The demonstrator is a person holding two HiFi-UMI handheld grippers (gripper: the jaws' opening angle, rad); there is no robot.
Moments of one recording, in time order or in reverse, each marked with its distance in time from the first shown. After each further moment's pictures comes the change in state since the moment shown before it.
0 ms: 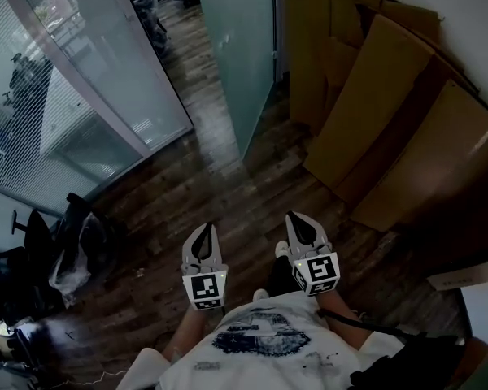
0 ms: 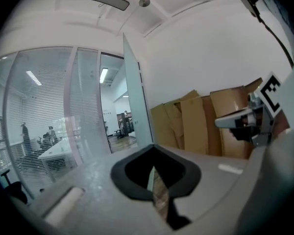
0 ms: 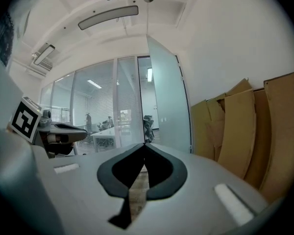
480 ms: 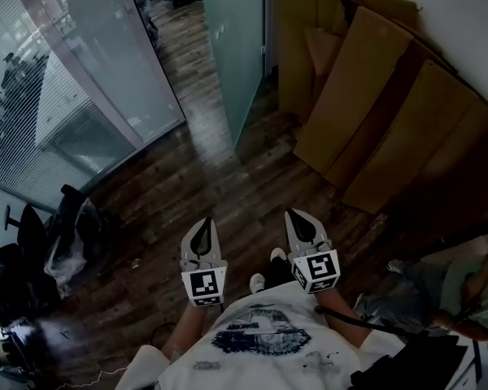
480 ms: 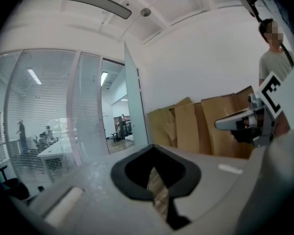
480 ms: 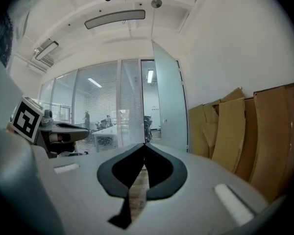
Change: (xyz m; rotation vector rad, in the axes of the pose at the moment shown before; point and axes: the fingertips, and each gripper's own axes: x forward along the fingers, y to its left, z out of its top) left arm -0.092 -0.010 0.000 -0.019 -0.062 -0.044; right arm -0.086 0.061 -0.001 -0.037 -0.008 -0.044
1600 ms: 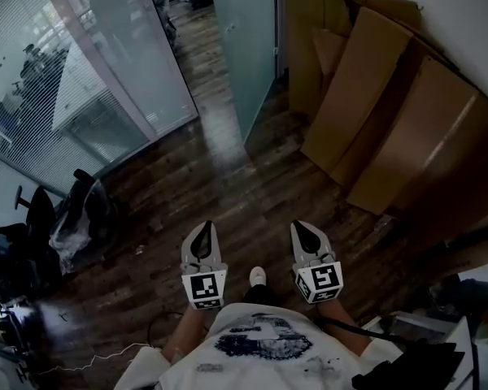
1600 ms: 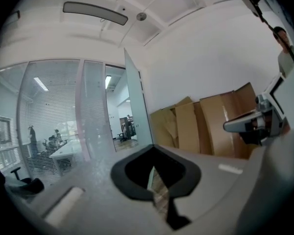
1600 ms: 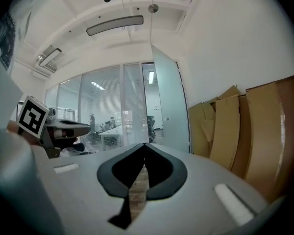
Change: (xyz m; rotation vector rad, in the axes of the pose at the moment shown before) left arm -0.077 -0.039 0.005 0.033 0.009 0.074; right arm -0.092 0.008 -0.022 0.037 -0.002 0.038
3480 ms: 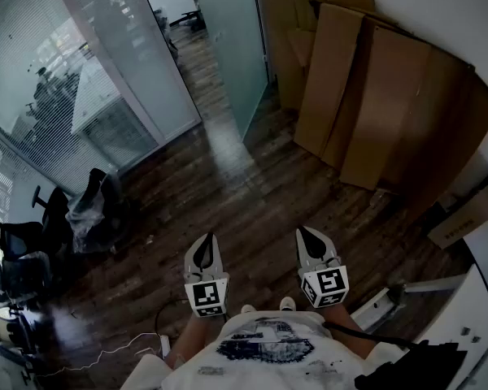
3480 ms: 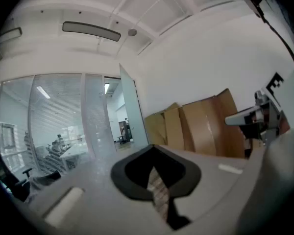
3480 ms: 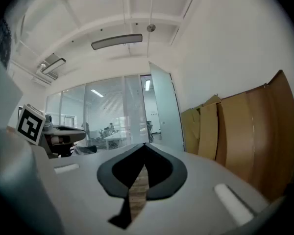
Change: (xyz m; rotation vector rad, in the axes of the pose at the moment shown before) left arm -0.234 -0.100 0.000 0.032 -0.037 -0.010; right arm -0.254 0.055 -0.021 0.034 -0.069 -0.048
